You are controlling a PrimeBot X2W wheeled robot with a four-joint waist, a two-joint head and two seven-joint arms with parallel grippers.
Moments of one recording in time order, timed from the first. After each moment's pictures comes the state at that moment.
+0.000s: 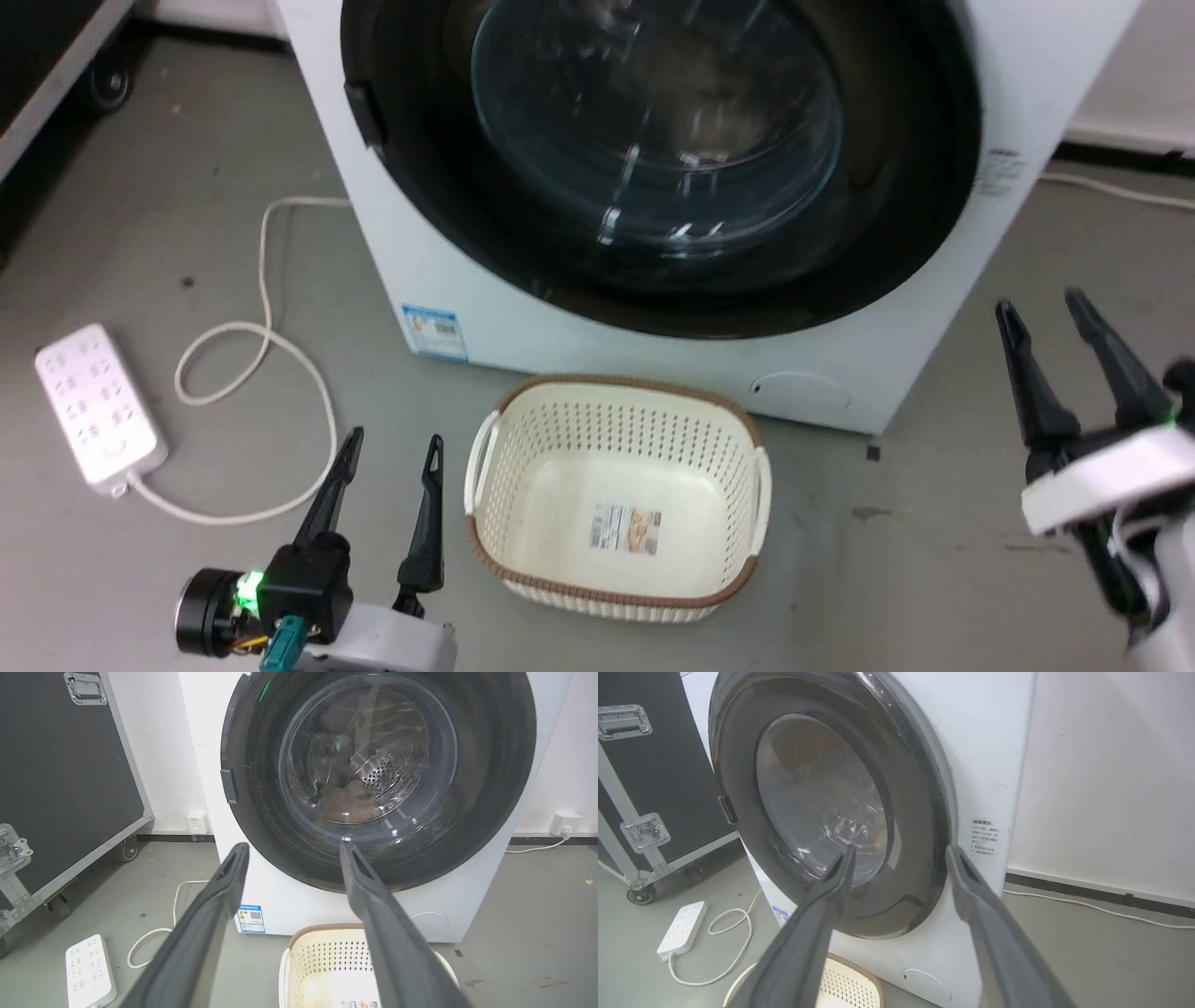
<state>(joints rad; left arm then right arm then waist) -0.03 0.11 -0.12 0.03 -0.07 0.02 -0.26 -0.37 -0.37 0.14 0.36 0.45 0.13 -0.26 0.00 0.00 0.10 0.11</state>
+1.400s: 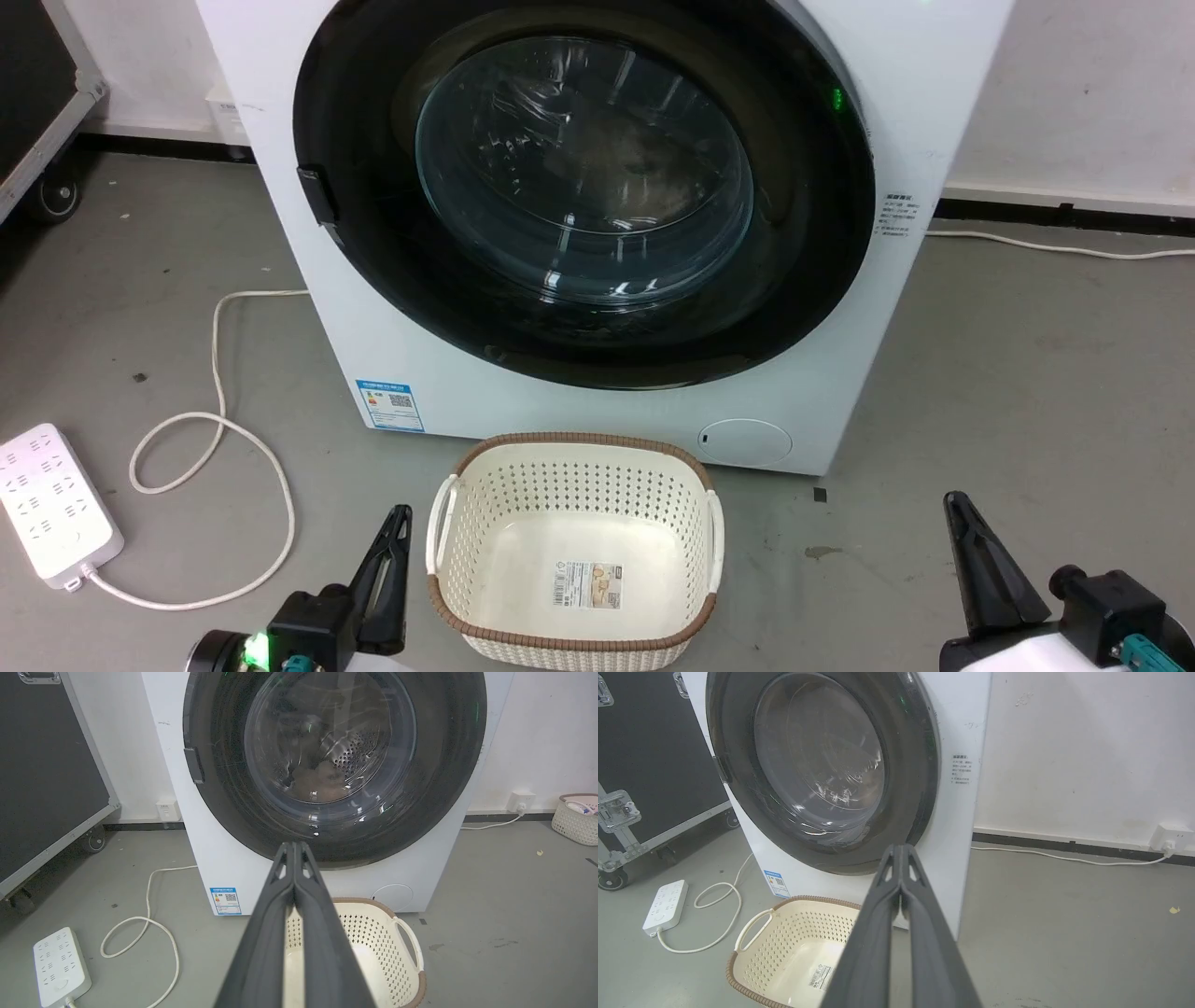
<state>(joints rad) 0.06 0.10 -0.10 0.09 -0.07 -0.03 -0.23 0.05 -0.06 -0.04 0.11 0.10 0.13 -0.23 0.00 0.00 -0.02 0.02</state>
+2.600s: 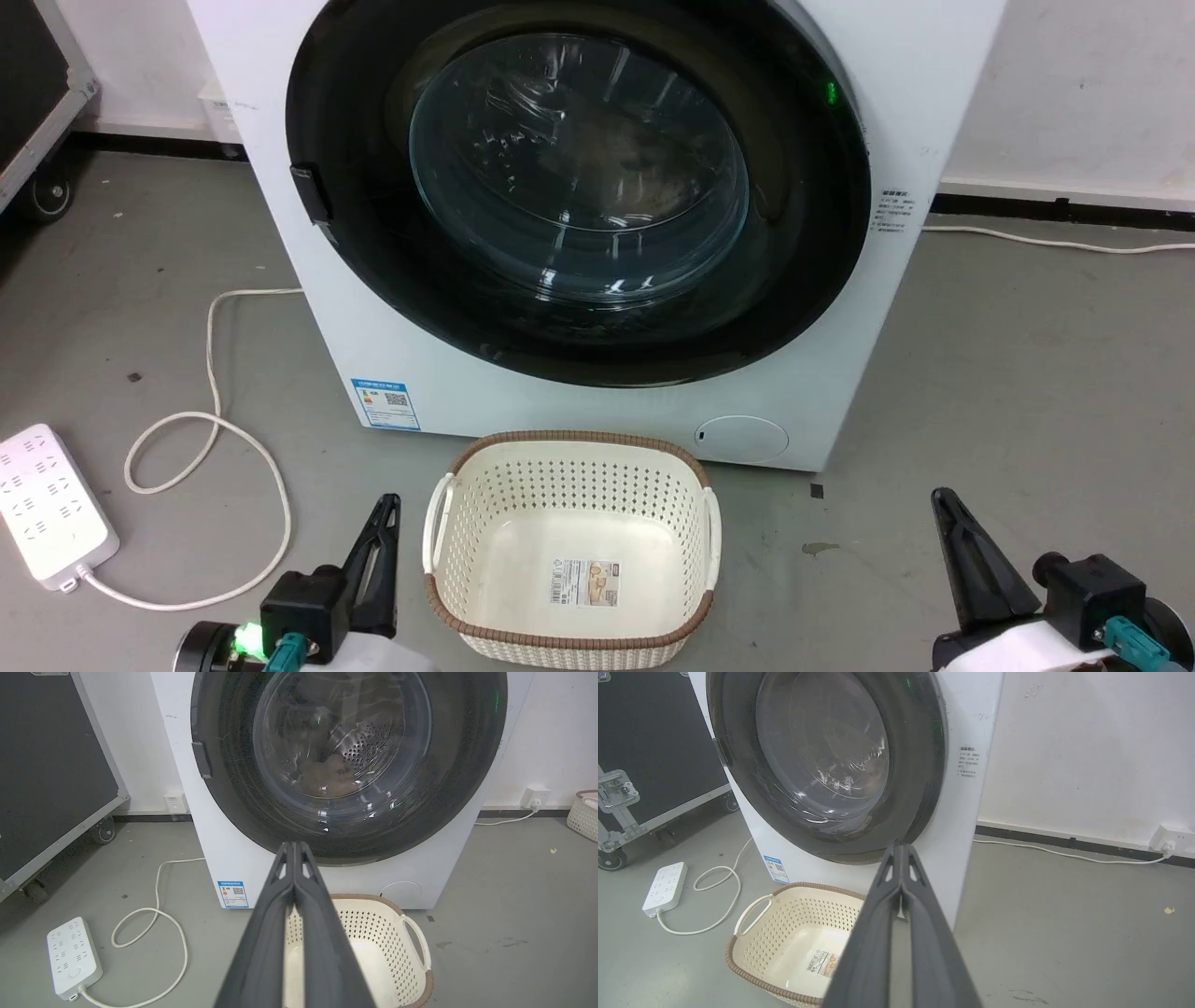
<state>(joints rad) 0.05 0.08 -0.07 0.06 -0.05 -0.02 -0.16 0.05 -0.06 -0.03 0.07 0.07 0.13 -0.16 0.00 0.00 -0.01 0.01</state>
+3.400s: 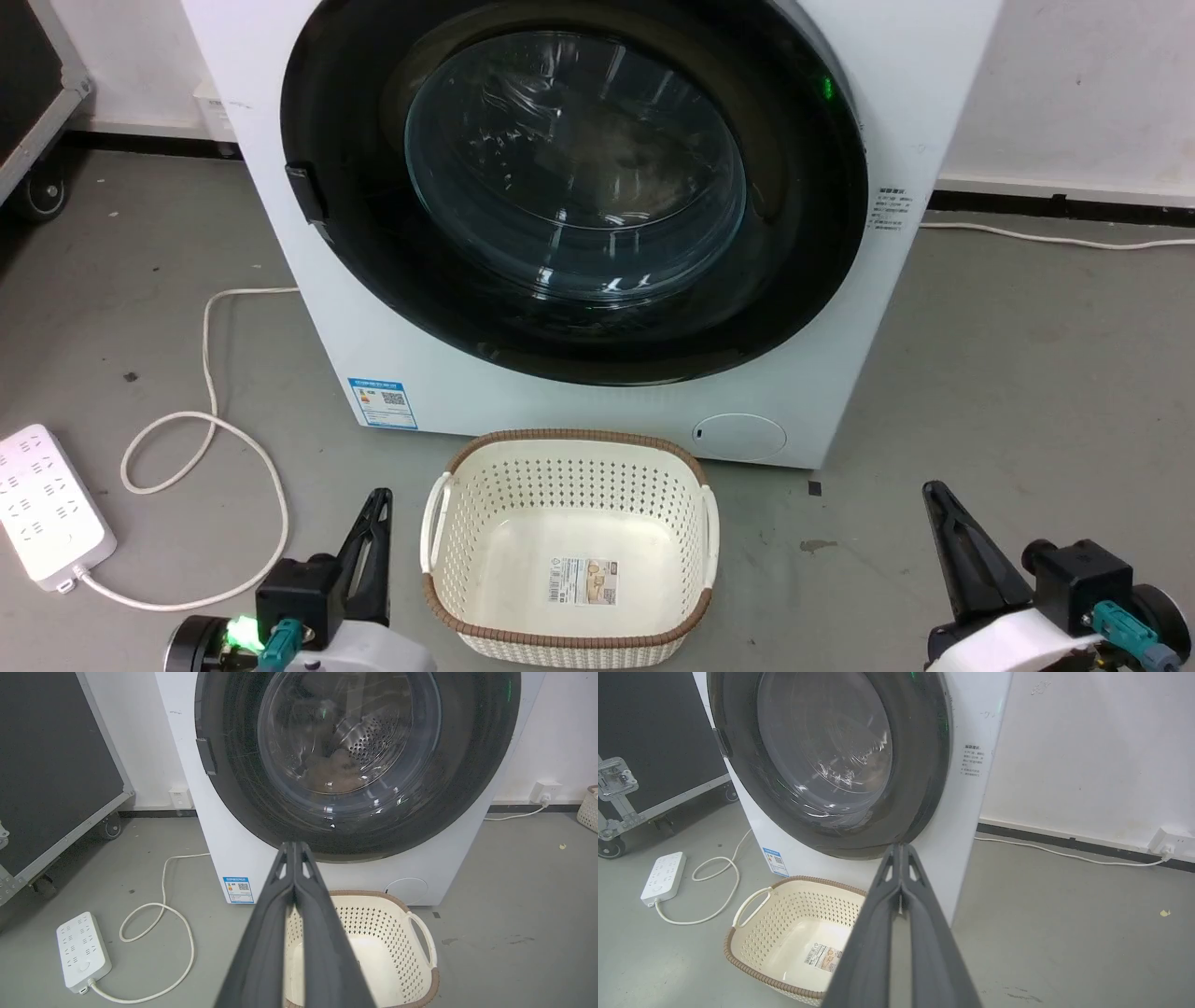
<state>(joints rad) 0.04 0.08 -0.05 0.04 -0.04 -0.02 -0.11 0.04 -0.06 -0.02 0.05 0.05 0.13 -0.11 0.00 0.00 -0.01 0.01</state>
